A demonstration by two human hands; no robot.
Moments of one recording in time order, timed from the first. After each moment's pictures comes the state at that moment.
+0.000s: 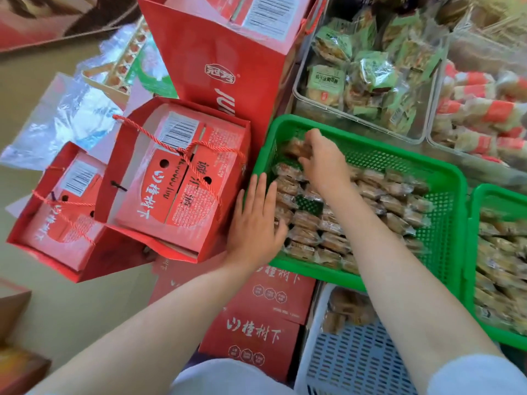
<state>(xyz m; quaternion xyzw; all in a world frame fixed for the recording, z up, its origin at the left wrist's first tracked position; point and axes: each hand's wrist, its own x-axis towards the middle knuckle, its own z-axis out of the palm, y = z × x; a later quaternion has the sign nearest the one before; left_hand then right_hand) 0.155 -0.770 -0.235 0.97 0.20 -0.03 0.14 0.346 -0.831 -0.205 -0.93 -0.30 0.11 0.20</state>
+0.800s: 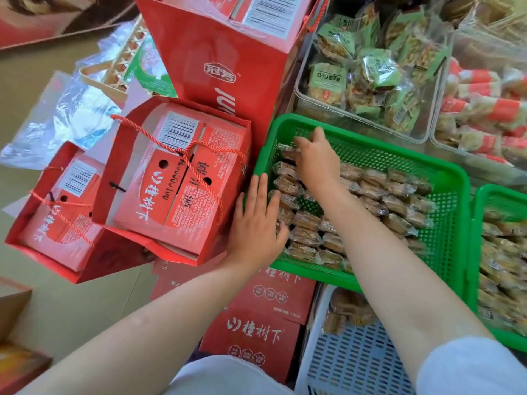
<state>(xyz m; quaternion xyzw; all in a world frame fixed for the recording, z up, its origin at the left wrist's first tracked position) 0.154 -0.770 -0.237 0.97 0.19 -0.04 0.10 0.344 -0.812 -0.223 -0.94 -0.32 0.06 0.09</state>
